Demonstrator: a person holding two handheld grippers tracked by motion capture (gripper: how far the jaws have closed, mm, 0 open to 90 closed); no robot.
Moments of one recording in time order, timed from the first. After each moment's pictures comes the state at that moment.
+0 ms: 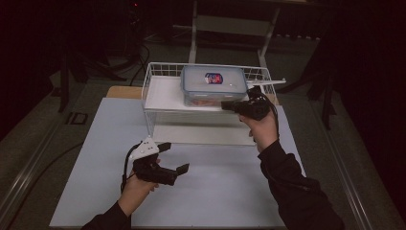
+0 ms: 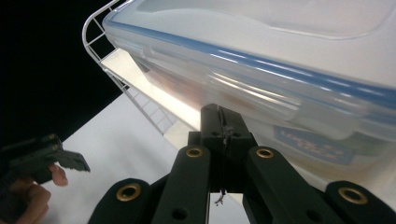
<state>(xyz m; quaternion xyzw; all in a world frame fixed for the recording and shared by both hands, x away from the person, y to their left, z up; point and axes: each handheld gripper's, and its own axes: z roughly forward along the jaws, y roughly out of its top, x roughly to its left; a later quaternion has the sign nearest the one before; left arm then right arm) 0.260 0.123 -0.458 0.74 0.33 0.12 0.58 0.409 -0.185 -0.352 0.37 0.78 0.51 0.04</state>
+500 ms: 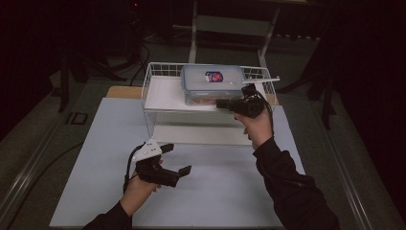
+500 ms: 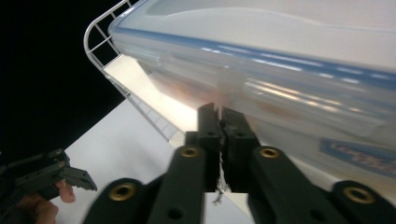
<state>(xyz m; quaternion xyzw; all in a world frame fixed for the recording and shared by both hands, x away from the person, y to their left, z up) 0.260 0.119 -0.461 0.75 0.31 0.12 0.58 0.416 -0.173 -0.354 0.37 0.78 0.51 0.03</state>
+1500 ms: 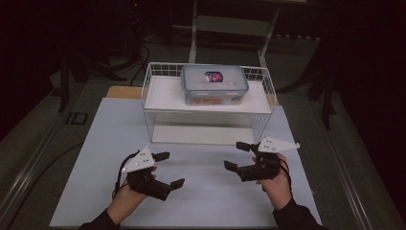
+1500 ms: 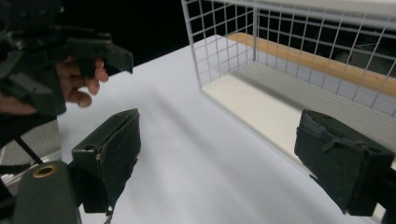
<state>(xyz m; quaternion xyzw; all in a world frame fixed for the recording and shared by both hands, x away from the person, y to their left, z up) 0.235 0.135 -0.465 0.77 0.27 0.10 0.57 0.283 -0.222 -0.433 0.25 0.79 0.56 0.10</state>
